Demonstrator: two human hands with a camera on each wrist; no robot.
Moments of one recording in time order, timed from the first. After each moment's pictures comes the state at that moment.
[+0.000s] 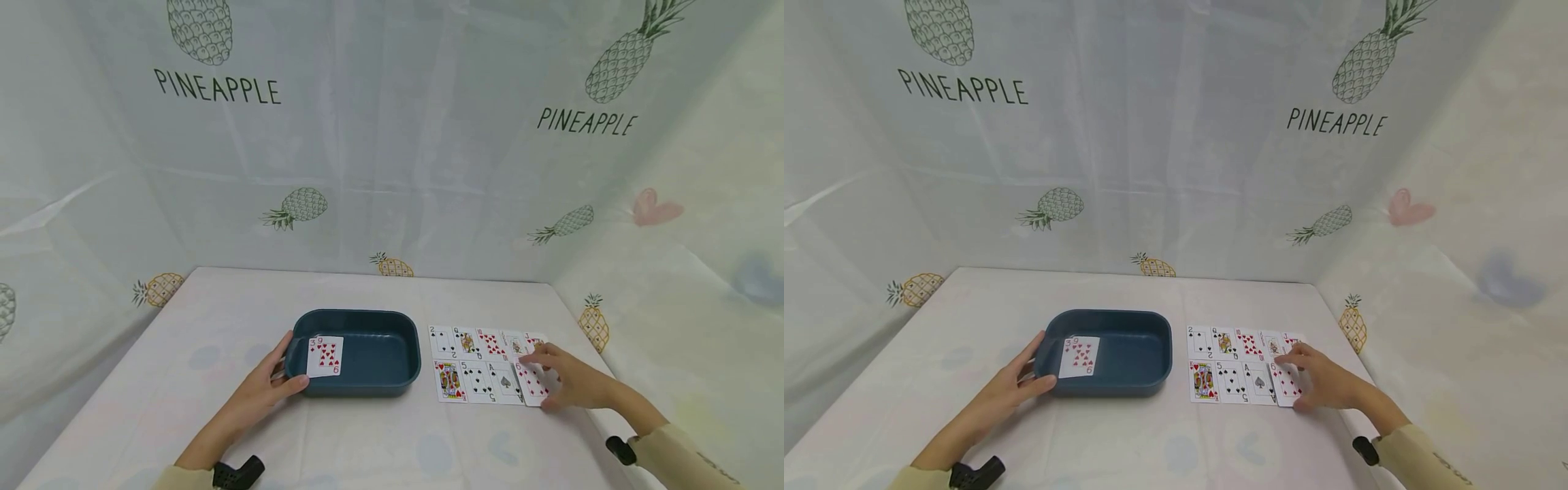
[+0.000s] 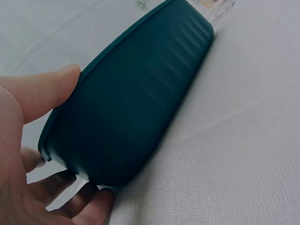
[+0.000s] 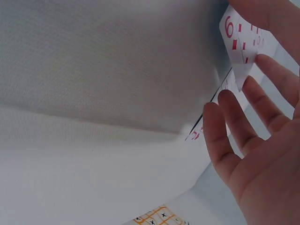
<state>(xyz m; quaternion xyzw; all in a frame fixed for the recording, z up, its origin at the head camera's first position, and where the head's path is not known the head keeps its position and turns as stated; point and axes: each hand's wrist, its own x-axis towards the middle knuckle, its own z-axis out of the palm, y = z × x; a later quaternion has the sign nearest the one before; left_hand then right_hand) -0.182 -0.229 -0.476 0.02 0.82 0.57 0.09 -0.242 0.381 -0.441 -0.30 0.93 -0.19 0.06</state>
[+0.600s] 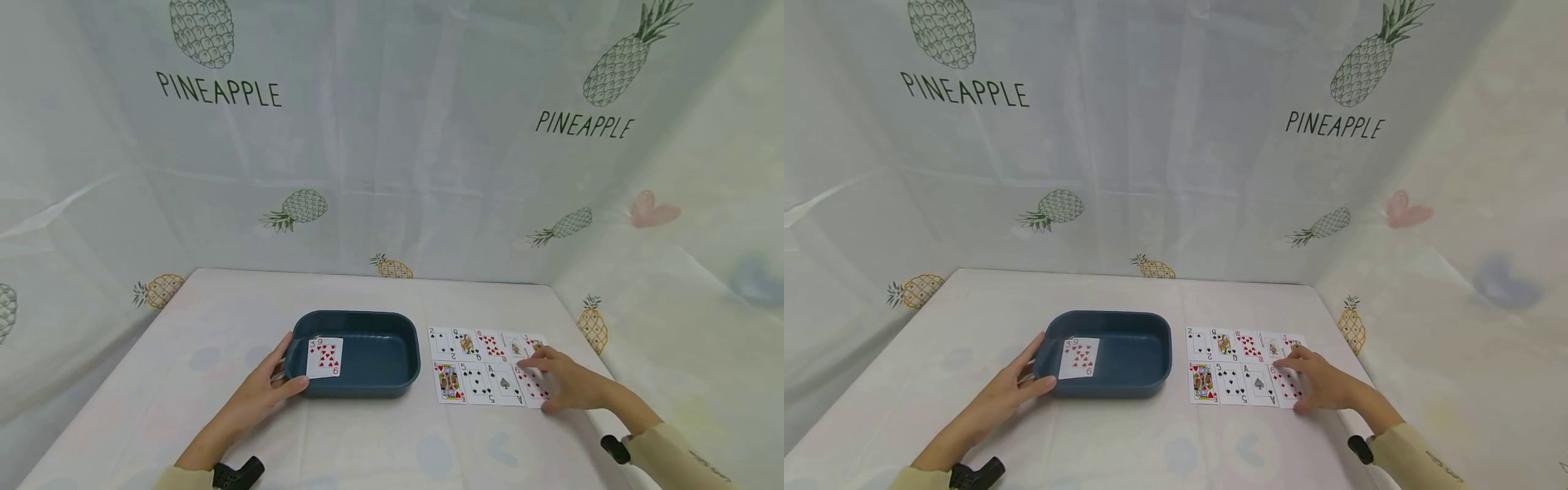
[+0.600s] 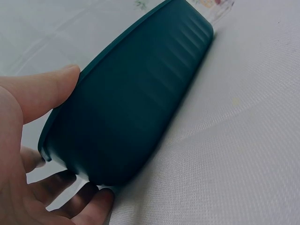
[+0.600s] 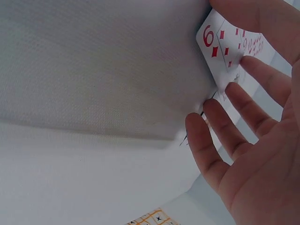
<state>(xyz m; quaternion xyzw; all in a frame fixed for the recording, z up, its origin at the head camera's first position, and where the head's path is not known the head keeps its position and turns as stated) -0.182 -0.228 -0.475 0.02 0.83 0.56 0.08 -0.242 0.379 -0.444 -0.31 0.94 -0.14 0.04</state>
